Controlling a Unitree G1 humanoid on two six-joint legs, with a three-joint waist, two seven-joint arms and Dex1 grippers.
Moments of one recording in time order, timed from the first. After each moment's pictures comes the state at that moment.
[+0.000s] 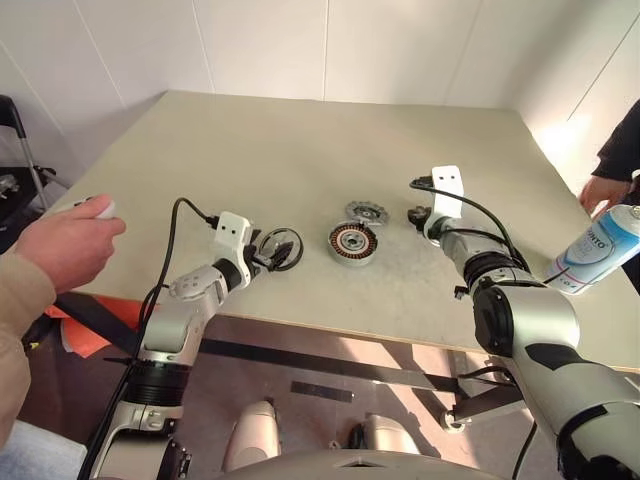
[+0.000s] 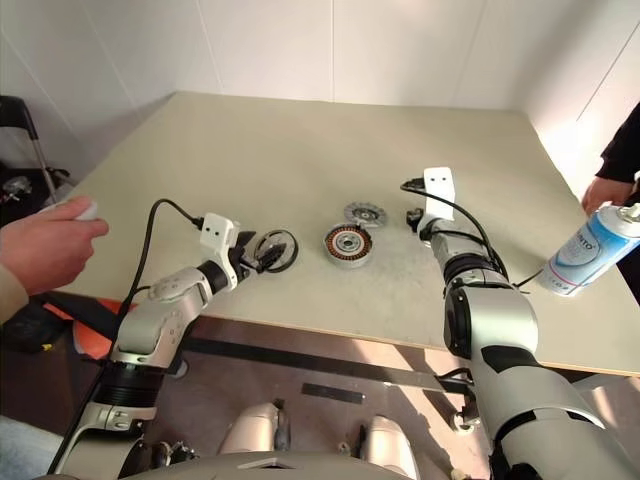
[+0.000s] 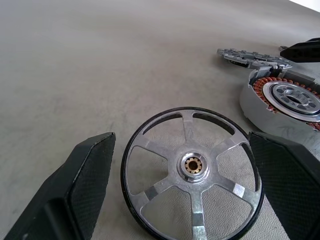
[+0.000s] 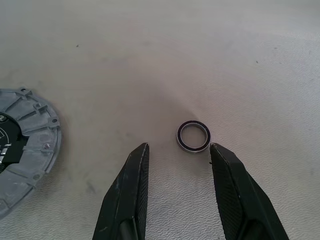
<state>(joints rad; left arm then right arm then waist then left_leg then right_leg) -0.27 0.26 -0.01 -0.03 -0.29 0.49 -0.45 -1.02 -0.35 -0.19 1.36 0.00 0.11 0.22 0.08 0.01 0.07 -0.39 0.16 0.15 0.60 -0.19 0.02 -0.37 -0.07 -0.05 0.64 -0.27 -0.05</state>
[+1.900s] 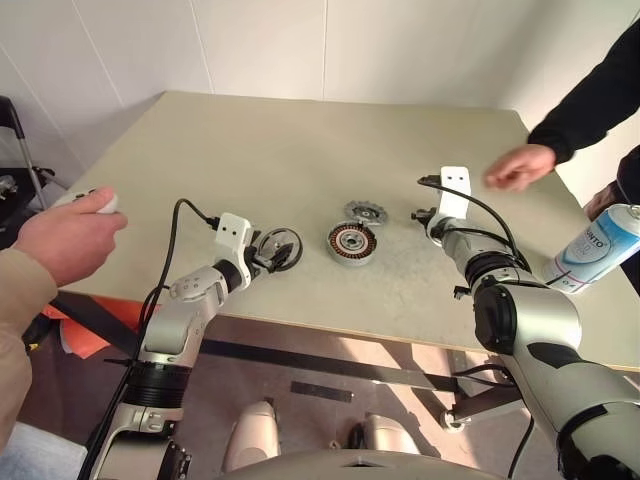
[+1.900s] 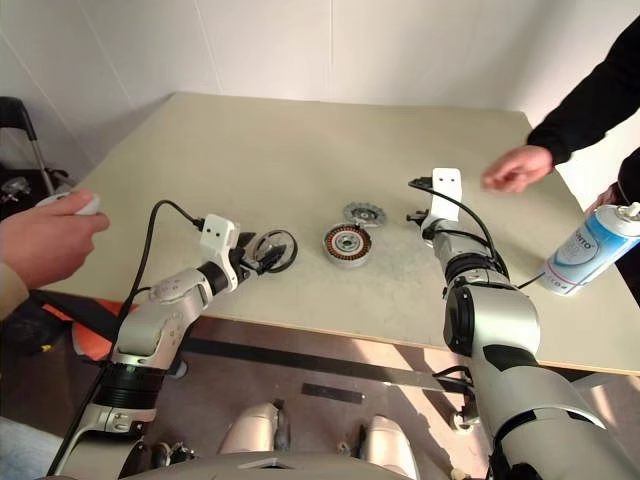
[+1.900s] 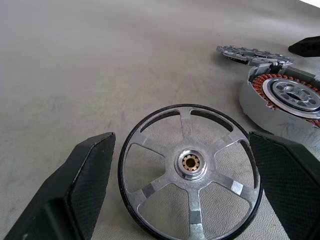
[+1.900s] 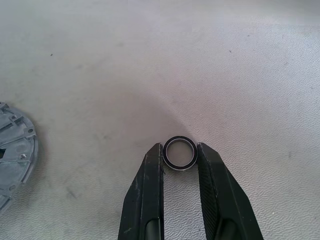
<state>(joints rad) -0.27 0.26 -0.01 -0.03 -0.29 0.49 -0.44 -1.03 -0.35 -0.26 1.36 0.00 0.14 0.18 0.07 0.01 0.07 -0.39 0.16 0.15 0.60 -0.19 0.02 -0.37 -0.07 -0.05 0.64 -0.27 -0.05</state>
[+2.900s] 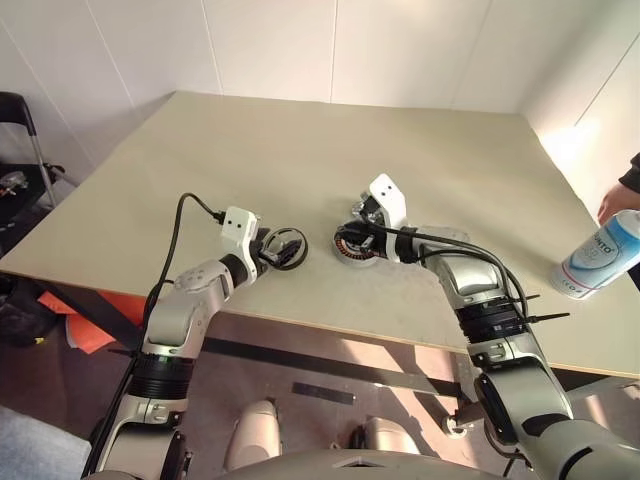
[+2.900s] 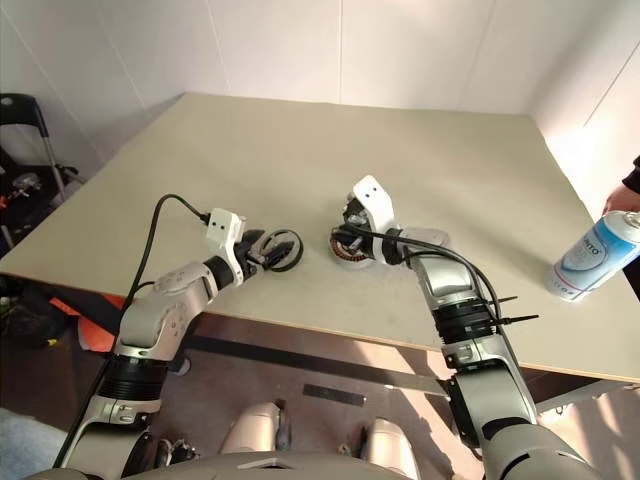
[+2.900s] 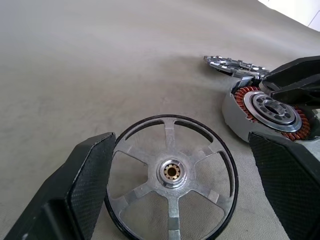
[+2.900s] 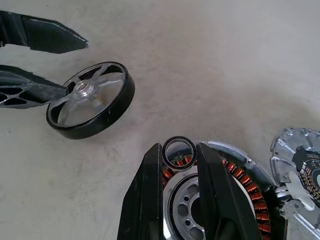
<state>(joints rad) -0.31 0.24 0.00 -0.05 -0.34 0.59 -0.45 -0.59 -0.33 0.13 0.22 0.08 0.56 0.81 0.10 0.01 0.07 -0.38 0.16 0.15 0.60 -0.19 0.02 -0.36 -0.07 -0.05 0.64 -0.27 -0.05</state>
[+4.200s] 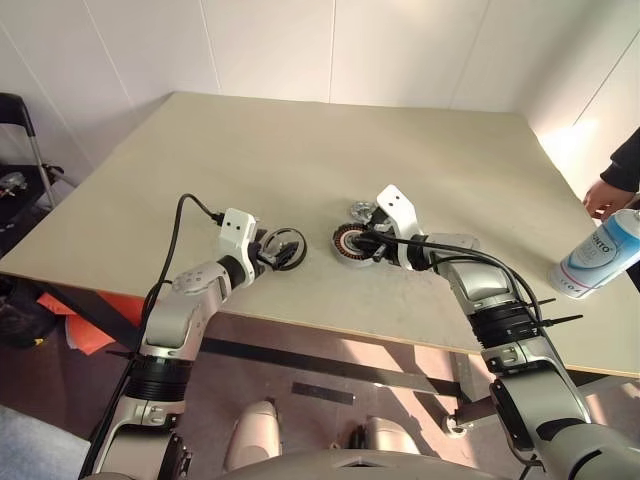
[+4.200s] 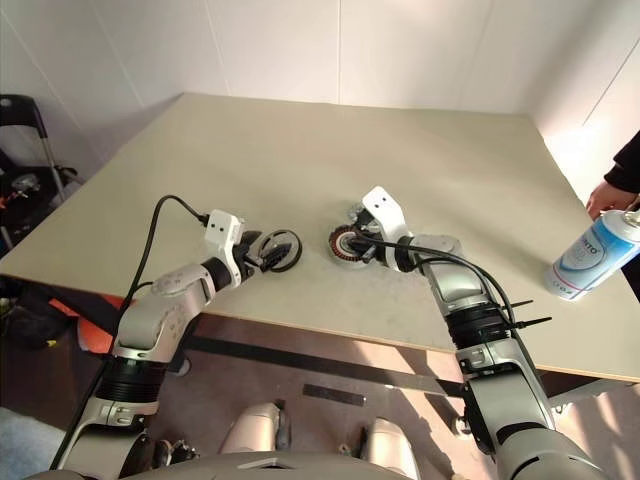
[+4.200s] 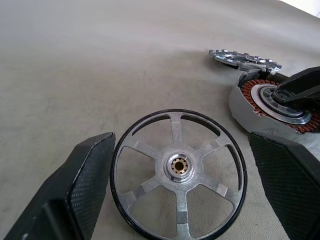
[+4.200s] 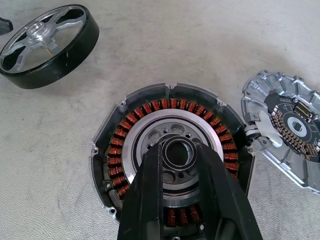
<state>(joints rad) -0.30 0.25 -0.01 -0.05 -0.31 0.58 -0.45 -0.57 -0.40 0.16 0.26 0.06 0.55 0.78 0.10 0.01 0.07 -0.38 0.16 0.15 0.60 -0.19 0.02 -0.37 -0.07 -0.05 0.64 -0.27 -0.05</state>
